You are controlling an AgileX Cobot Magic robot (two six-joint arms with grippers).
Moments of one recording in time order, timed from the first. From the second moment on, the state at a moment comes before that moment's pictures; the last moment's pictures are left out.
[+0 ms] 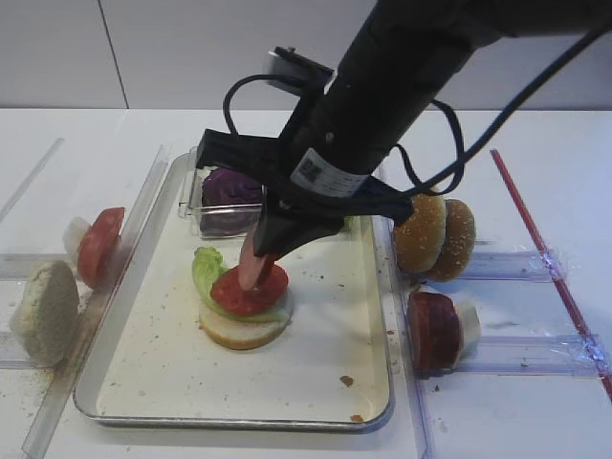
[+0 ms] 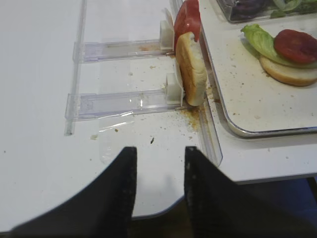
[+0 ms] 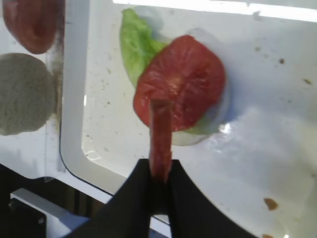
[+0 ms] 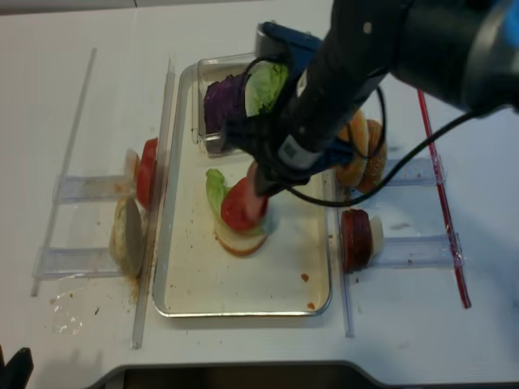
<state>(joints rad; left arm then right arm) -0.03 -0.01 -0.48 -0.07 1.18 0.04 0.66 1.71 -1.34 0.45 0.93 0.30</state>
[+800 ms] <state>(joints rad) -0.03 -0.01 -0.48 -0.07 1.18 0.04 0.66 1.88 -1.40 0.64 0.84 0.19</state>
